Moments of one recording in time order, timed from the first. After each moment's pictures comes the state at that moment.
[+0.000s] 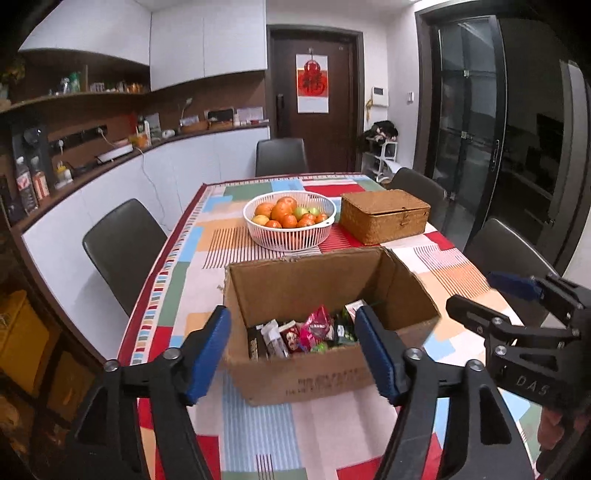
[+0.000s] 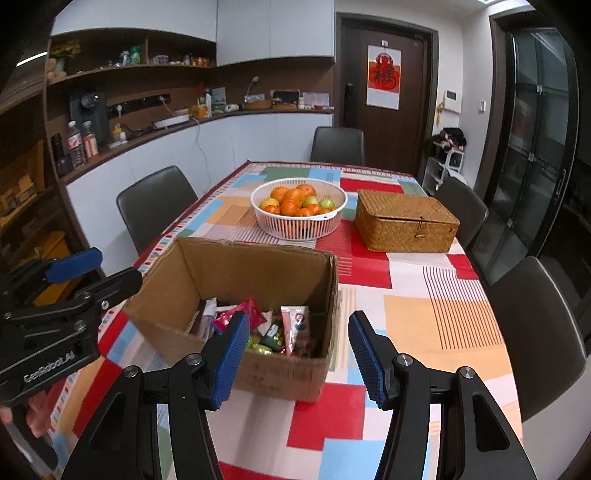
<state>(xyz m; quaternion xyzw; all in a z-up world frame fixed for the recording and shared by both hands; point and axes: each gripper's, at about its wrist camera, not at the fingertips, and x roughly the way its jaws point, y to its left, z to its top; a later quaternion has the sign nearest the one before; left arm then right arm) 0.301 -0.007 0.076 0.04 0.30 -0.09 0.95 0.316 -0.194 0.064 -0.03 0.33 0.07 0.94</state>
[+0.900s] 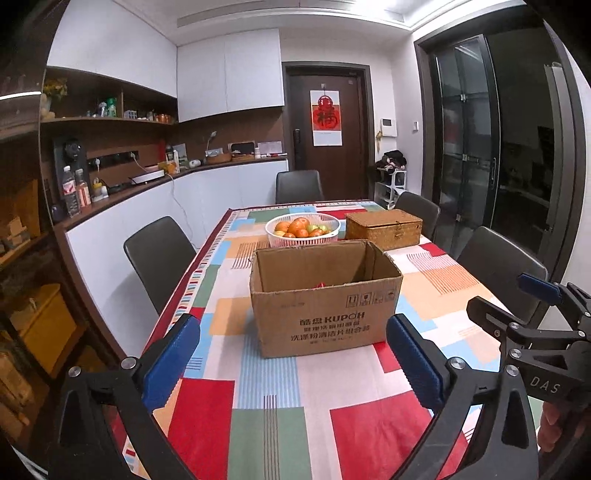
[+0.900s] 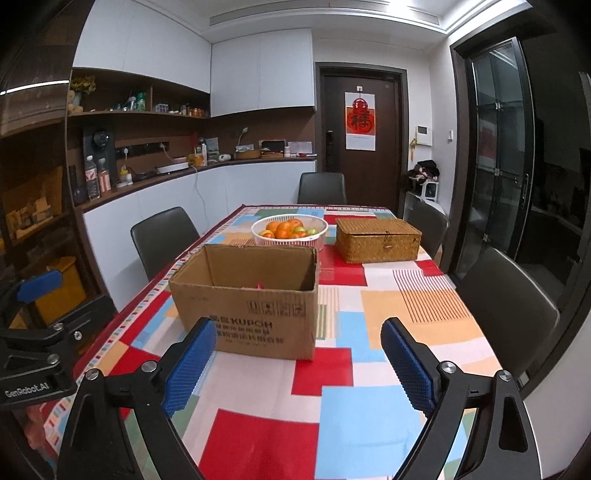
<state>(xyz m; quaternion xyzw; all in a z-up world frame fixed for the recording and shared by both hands) 0.153 0.000 0.081 0.04 0.23 -0.05 0.97 0.160 -0.210 0.064 0.00 0.23 0.04 0.97</state>
